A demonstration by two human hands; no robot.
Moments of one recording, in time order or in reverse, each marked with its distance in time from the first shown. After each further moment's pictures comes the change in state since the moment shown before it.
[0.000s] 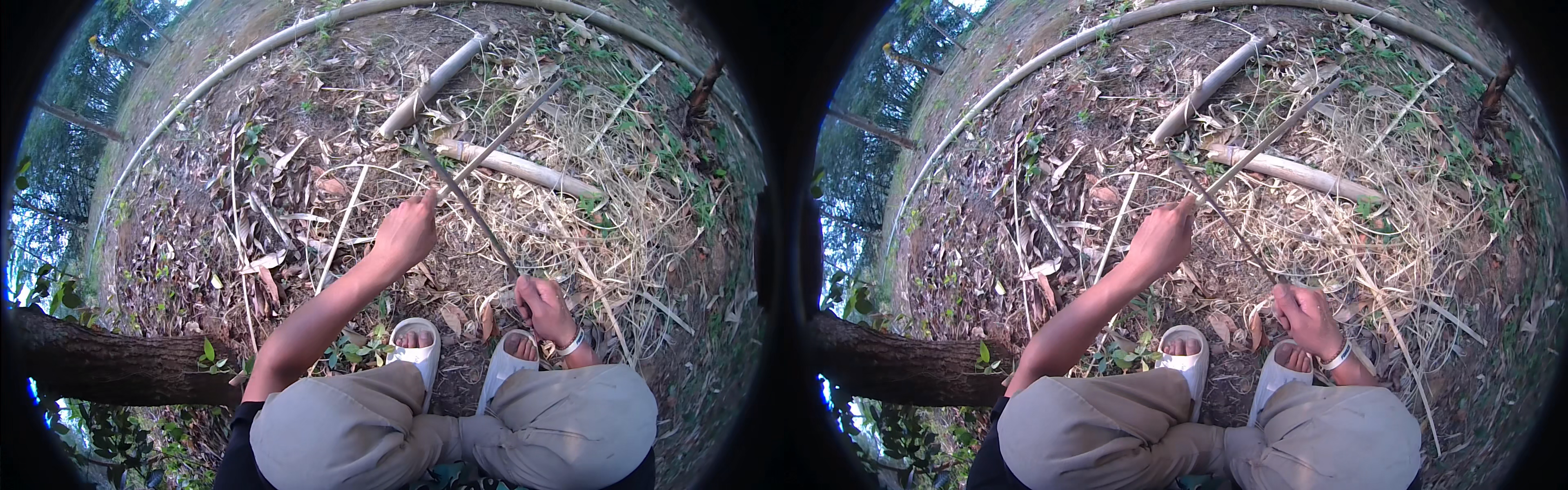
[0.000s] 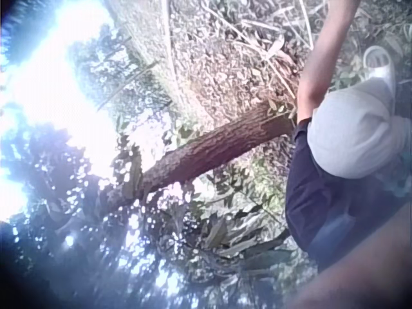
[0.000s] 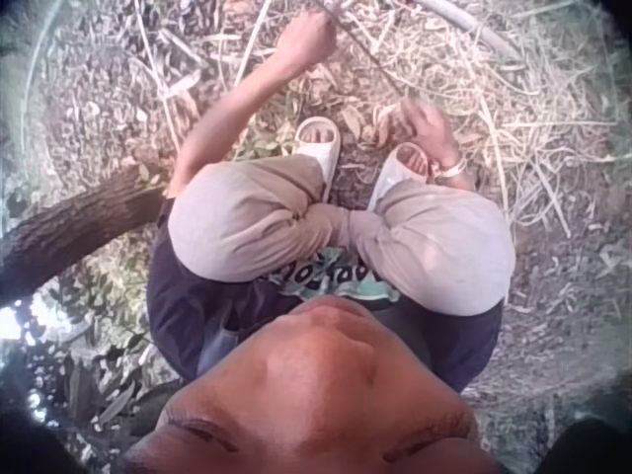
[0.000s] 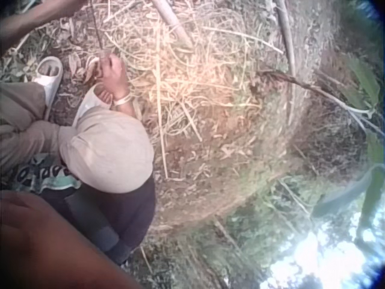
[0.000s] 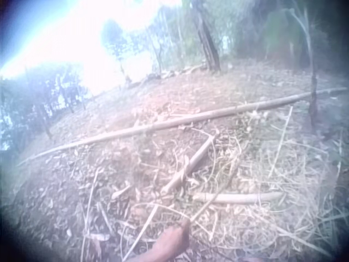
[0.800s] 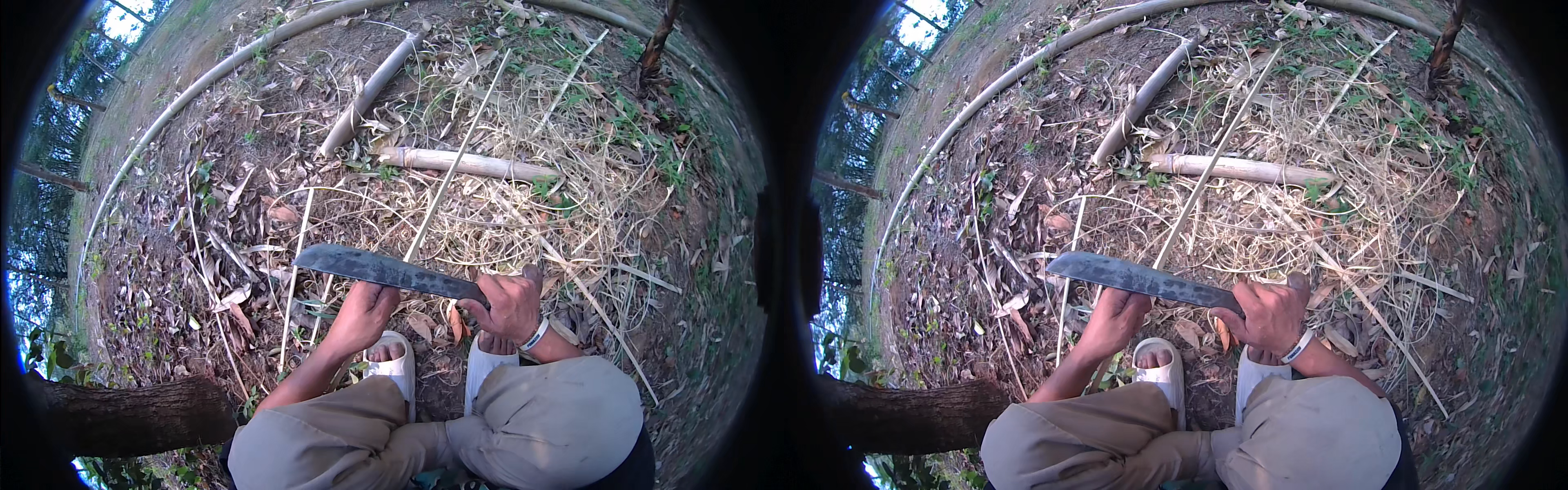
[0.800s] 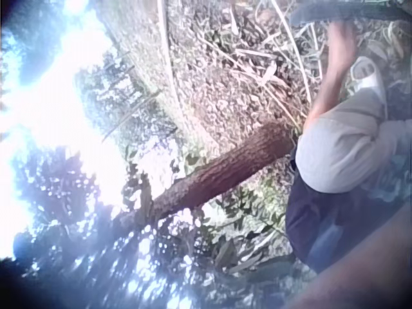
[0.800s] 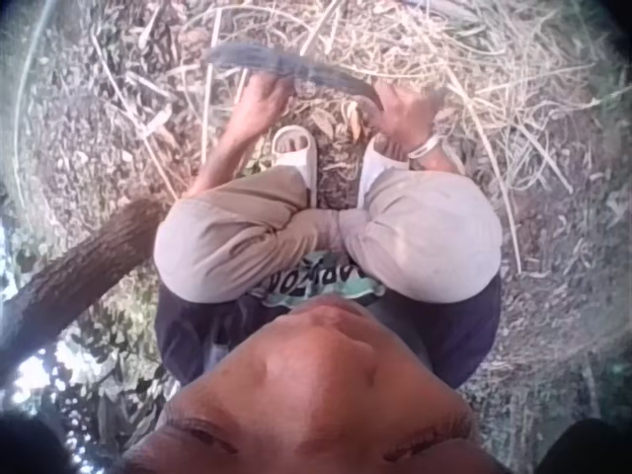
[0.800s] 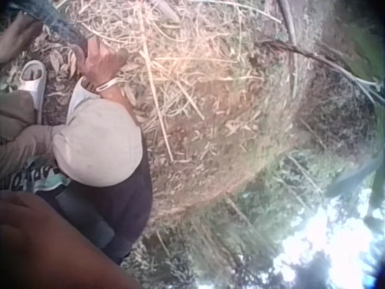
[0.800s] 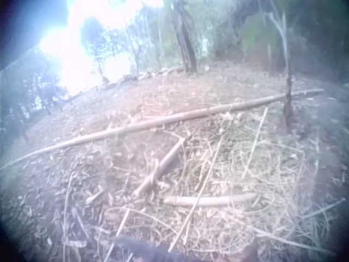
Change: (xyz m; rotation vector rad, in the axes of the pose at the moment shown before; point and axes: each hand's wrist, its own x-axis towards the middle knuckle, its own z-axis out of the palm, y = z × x) left_hand -0.080 0.029 -0.010 -0.766 -0.313 -0.212; right_hand 0.001 0.009 0.005 -0.858 0.468 -0.607
